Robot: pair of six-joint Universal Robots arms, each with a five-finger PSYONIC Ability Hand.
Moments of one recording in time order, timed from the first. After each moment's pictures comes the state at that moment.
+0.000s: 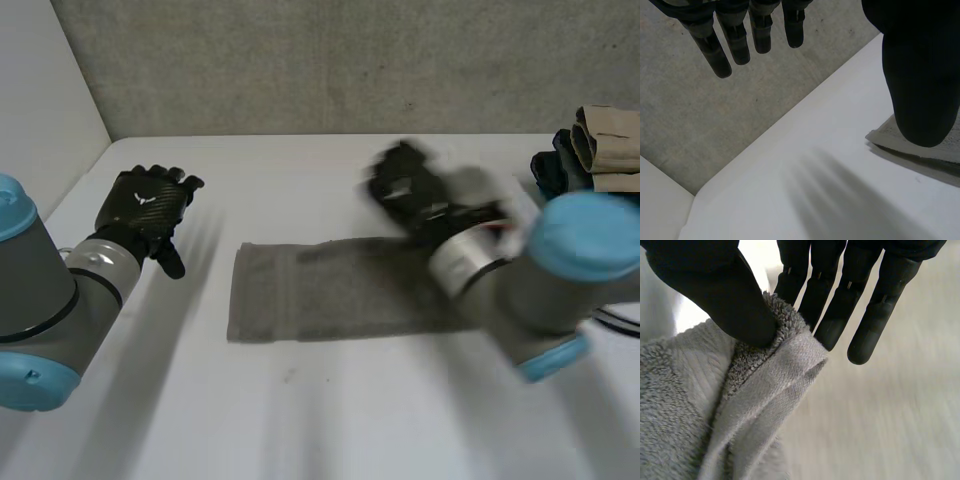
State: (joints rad) left arm 4.41 -1.84 -1.69 3.39 -1.51 3.55; right arm 2.04 -1.07 1.51 -0.54 1.24 2.11; left_hand 0.20 0.21 0.21 0.20 0.05; right_hand 1.11 1.18 1.19 1.20 1.00
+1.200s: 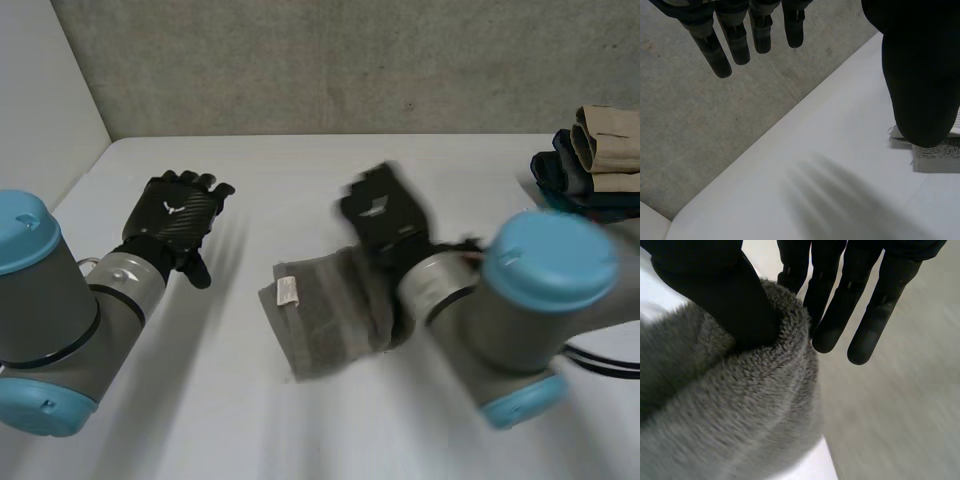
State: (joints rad) left arm 4.32 -1.82 -1.73 3.42 -1.52 3.54; right arm 2.25 -1.08 1.51 -0.43 1.41 2.35; left_hand 0.20 0.21 0.21 0.20 0.05; right_hand 1.10 1.15 1.19 1.20 1.01
